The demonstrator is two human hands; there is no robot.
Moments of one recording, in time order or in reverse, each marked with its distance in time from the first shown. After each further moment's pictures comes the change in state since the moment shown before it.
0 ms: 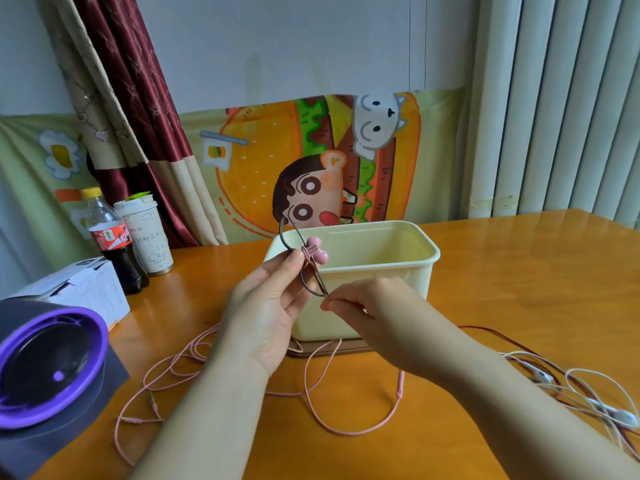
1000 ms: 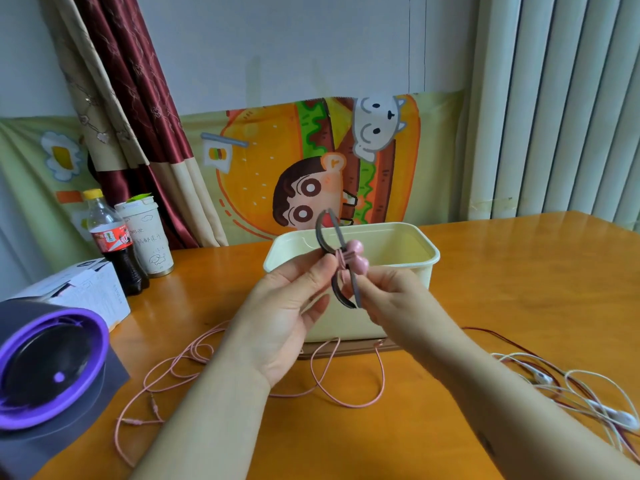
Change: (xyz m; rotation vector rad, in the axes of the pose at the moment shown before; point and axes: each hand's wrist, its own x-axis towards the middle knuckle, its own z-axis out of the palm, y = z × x) left_hand -0.010 0.006 0.011 0.070 -0.255 -0.071; right_hand 0.003 0.011 0.002 0.595 0.144 0.244
